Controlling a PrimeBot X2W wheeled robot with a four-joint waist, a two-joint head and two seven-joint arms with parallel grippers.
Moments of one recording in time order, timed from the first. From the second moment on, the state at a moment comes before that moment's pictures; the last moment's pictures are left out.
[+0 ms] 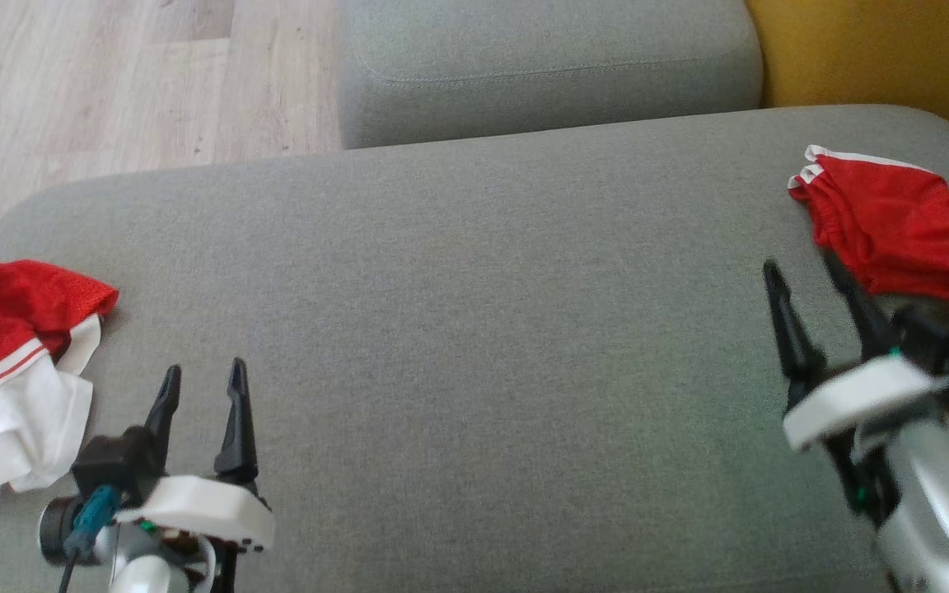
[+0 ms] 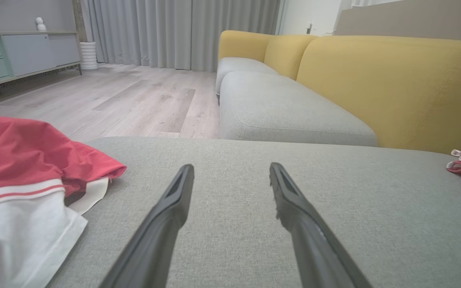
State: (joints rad) left arm -0.02 0.16 -0.19 0.22 -0.29 0.09 -0.25; right arm -0.36 -0.33 0.33 0.56 0.47 0.13 -0.25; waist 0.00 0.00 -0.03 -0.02
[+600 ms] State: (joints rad) left arm 0.03 0.09 -0.14 0.19 -0.24 0.03 -0.25; right arm -0.04 -0.17 0.08 0.23 0.24 0.13 -0.22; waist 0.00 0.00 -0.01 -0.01
